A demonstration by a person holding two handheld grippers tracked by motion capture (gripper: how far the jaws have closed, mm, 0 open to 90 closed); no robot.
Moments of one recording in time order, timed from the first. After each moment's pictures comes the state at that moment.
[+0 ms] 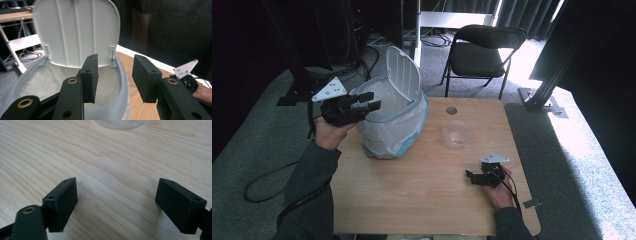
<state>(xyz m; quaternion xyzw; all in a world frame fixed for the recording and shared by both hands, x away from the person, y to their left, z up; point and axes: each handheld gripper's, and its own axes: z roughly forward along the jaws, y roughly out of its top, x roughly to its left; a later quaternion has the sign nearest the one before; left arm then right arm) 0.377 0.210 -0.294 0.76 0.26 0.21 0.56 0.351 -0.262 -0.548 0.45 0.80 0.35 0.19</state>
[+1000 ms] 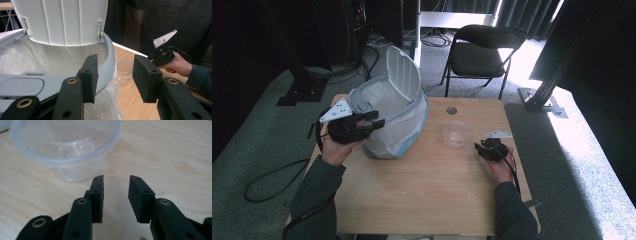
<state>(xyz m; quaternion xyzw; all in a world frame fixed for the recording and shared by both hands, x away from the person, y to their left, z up) 0.362 0.212 -0.342 0.76 0.26 0.18 0.57 0.415 -0.271 -0.507 0.48 0.77 0.34 0.25</state>
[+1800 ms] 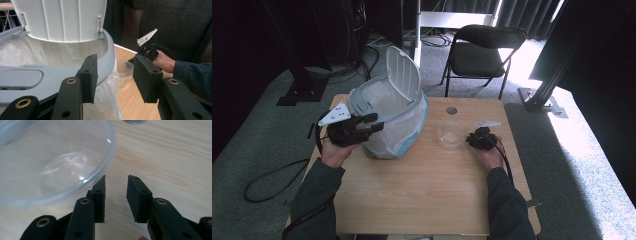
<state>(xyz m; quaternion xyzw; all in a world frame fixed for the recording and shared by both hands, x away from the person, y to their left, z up) 0.361 0.215 -0.352 0.76 0.26 0.18 0.58 0.465 -0.250 -0.516 0.46 0.79 0.35 0.19</state>
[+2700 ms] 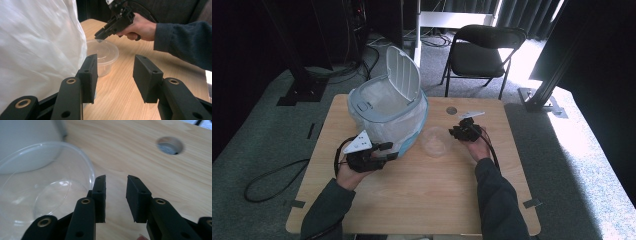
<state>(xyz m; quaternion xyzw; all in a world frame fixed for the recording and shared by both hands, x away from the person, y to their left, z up) 0.334 0.178 -0.425 0.80 0.23 0.14 0.54 0.486 -0.196 -0.493 0.42 0.81 0.37 0.16</state>
